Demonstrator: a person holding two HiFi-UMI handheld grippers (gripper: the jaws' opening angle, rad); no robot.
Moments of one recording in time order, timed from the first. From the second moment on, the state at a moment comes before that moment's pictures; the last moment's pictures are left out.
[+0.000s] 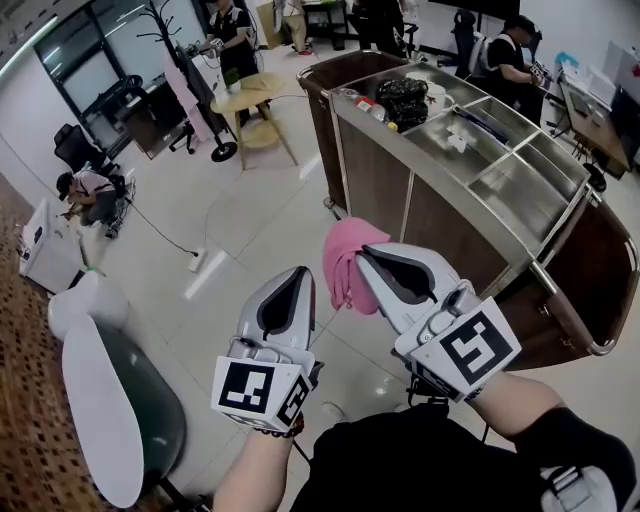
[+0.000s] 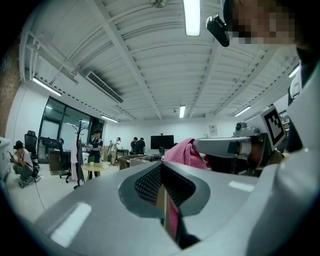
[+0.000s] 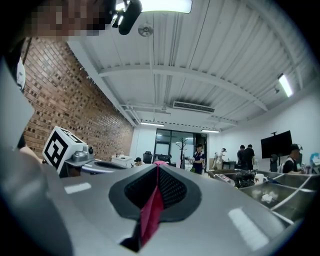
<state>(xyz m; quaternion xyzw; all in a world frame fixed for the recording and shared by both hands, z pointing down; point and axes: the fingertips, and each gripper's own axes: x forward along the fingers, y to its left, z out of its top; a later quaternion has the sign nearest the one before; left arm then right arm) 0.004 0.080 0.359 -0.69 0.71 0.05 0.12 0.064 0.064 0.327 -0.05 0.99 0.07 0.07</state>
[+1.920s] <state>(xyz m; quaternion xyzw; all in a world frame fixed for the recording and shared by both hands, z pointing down) -0.311 -0.031 0.332 -0.75 0.65 0.05 0.08 -0.232 -0.044 0.286 -0.17 0.98 0.04 0.05</state>
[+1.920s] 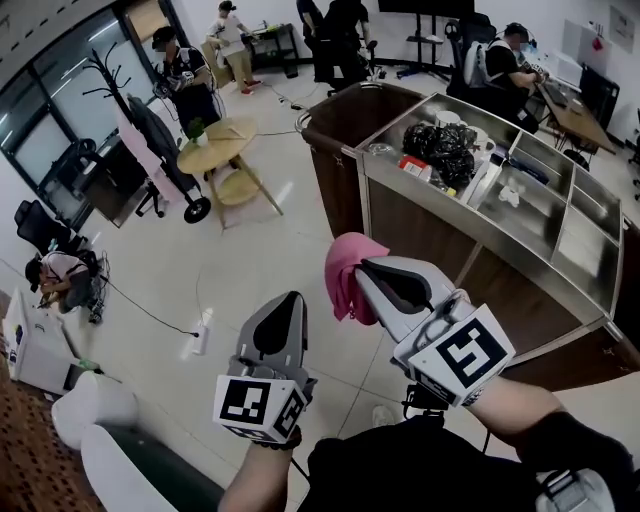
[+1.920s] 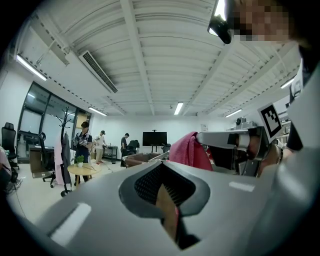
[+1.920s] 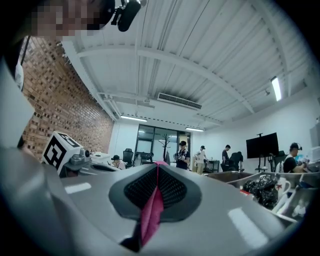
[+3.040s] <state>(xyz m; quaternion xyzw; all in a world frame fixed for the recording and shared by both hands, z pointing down) -0.581 -0.077 0.295 -0.83 0.54 0.07 0.06 -0.507 -0.067 0.238 -0.29 0.95 0.07 0.04</state>
